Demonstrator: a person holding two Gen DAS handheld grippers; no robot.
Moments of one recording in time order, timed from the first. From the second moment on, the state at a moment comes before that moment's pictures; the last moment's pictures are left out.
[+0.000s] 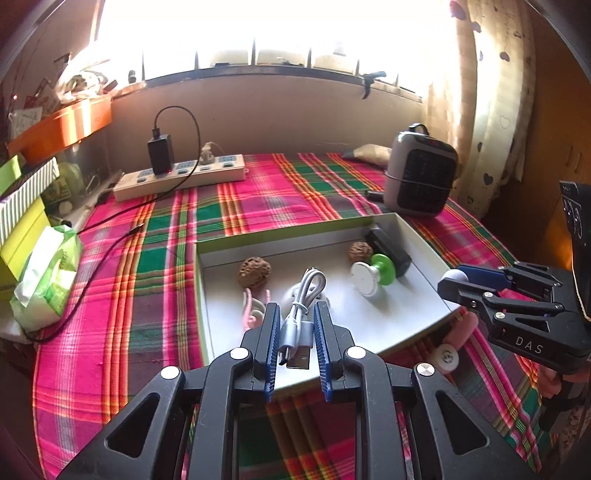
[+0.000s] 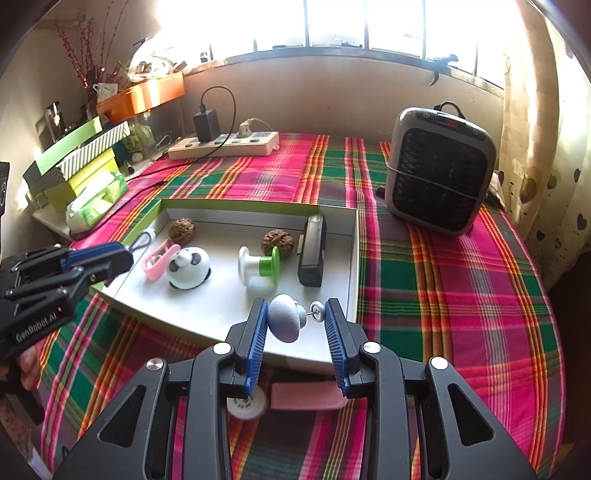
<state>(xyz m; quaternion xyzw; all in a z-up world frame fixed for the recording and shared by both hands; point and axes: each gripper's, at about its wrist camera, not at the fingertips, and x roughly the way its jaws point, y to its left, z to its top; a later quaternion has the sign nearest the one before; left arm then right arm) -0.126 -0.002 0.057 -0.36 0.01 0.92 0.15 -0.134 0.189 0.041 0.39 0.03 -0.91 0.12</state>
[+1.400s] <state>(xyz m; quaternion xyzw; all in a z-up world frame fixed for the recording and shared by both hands) -0.192 0.019 0.044 -0.38 0.04 0.91 0.15 -0.172 0.171 0.010 0.41 0.07 -0.90 0.14</state>
